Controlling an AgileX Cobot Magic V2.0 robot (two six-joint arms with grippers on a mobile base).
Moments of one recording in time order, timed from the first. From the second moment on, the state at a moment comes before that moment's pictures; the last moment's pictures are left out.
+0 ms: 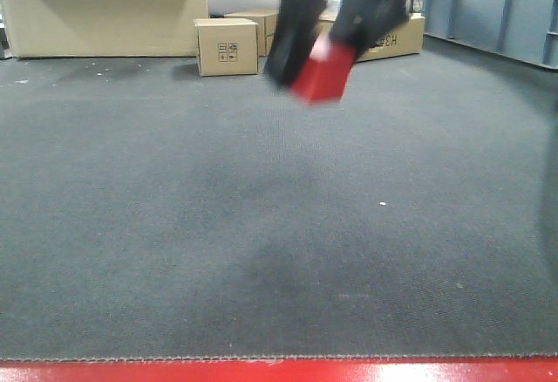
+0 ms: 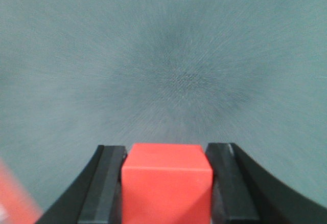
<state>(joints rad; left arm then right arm) -0.05 -0.01 0.03 -0.10 0.03 0.06 0.55 1.70 -1.37 0.27 0.79 -0.25</state>
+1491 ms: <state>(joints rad) -0.05 -0.01 0.03 -0.10 0.03 0.06 0.44 1.55 -1.37 0.24 0.81 -0.17</state>
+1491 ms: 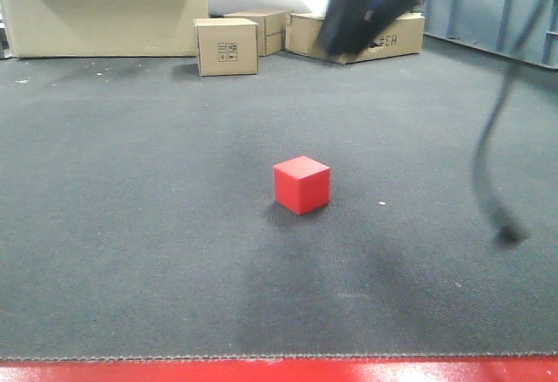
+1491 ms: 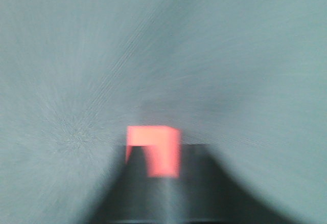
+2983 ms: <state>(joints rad) -0.05 -0.01 0.03 -0.10 0.03 0.06 0.38 0.37 -0.51 0.23 0.44 -0.16</state>
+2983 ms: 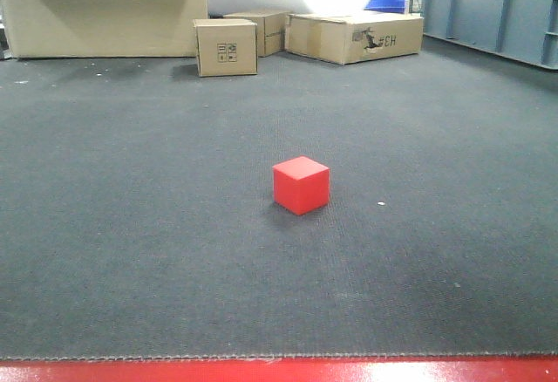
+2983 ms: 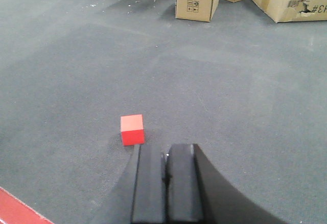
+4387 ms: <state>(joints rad) -0.05 -0.01 0.03 -0.10 0.03 0.06 -0.08 -0.01 0.03 0.14 0.02 -0.16</state>
